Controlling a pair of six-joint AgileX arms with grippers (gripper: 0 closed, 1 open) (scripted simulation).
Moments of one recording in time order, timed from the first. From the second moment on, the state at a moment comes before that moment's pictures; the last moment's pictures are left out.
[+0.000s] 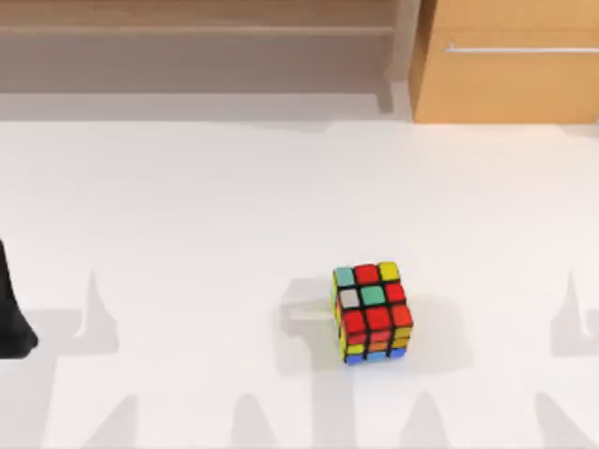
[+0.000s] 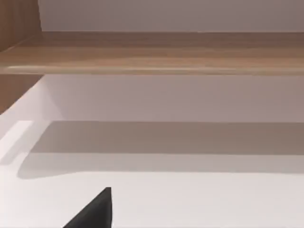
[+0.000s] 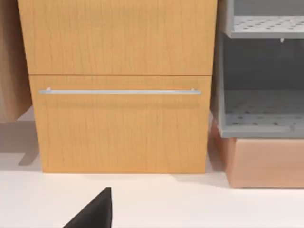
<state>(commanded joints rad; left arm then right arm) 0.00 0.00 0.00 0.00 0.00 0.00 0.00 0.00 0.00 0.00 0.00 0.00</state>
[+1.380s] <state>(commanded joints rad) 0.76 1.62 0.95 -0.76 0.00 0.59 0.00 0.00 0.00 0.00 0.00 0.00</state>
